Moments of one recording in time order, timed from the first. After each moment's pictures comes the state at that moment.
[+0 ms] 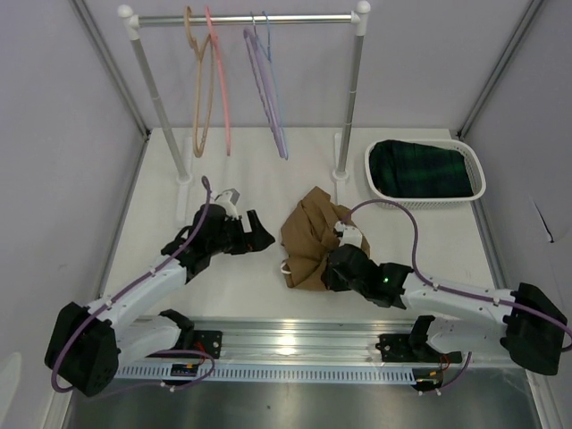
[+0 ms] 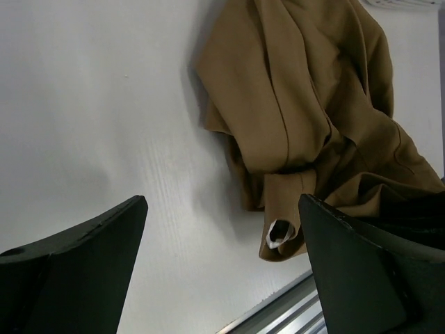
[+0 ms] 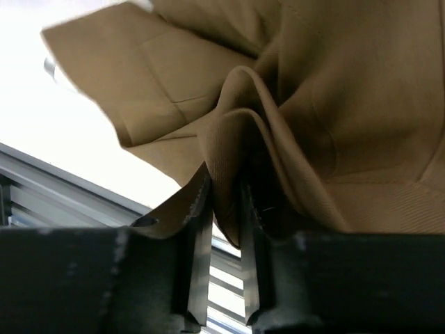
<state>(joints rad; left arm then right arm) -0.46 1.02 0.58 -0.17 0.19 -0.61 1.05 1.16 0.63 -0.29 0.30 0.80</state>
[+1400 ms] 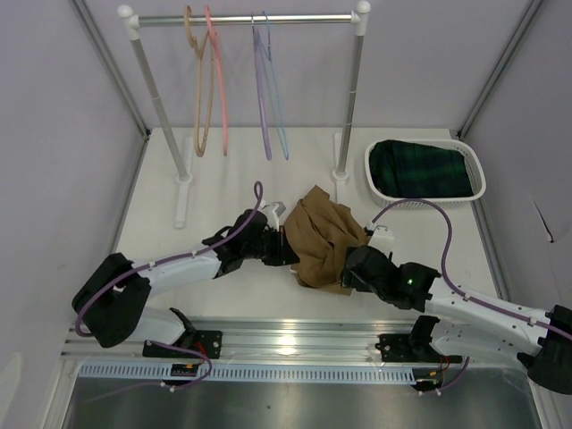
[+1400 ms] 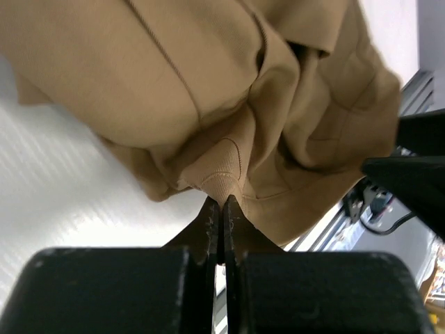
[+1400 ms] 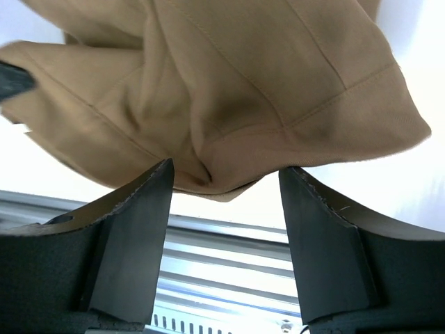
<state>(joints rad) -0.74 1.36 0.63 0.07 0.31 -0.68 1.04 0.92 0.65 -0.68 0.47 0.96</state>
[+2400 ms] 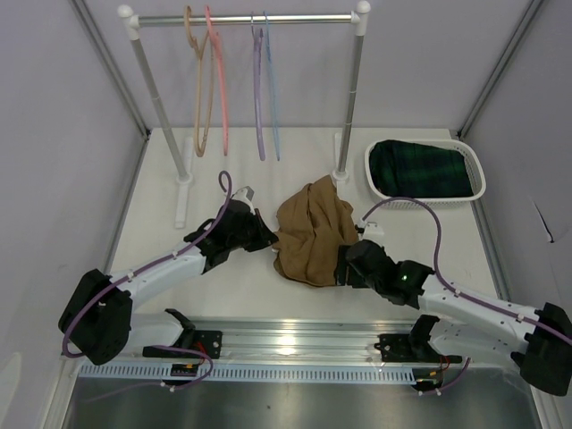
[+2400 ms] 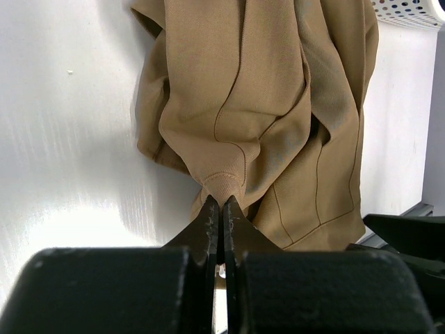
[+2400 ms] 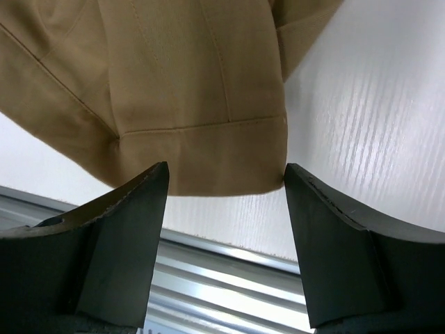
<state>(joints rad) -0.62 1.24 0.67 -0.08 0.06 -0.81 0.95 0.95 0.60 -0.52 0.36 0.81</state>
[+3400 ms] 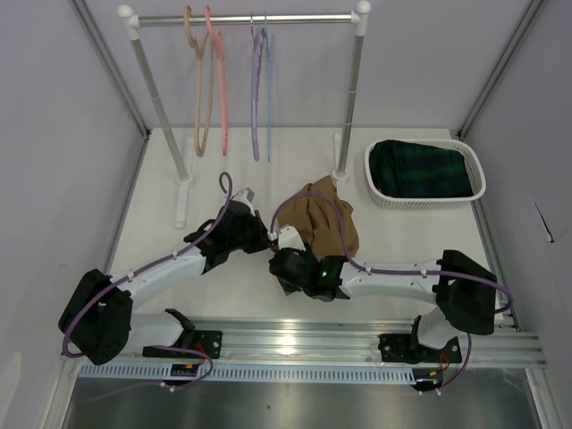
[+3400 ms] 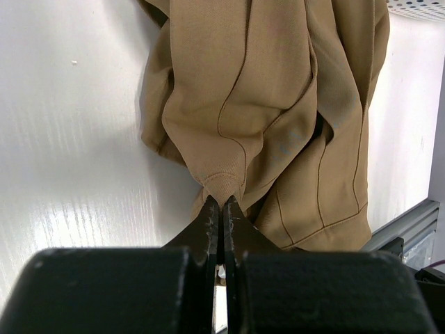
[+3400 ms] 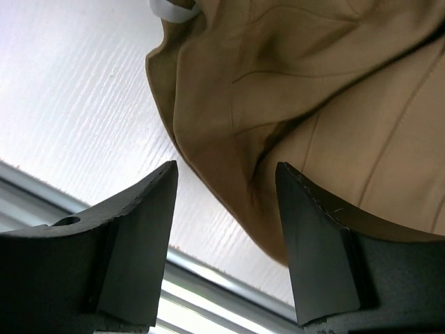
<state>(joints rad) -0.62 1.24 0.66 -0.10 0.06 -0.80 1.25 1.55 1.00 -0.39 0.49 0.52</state>
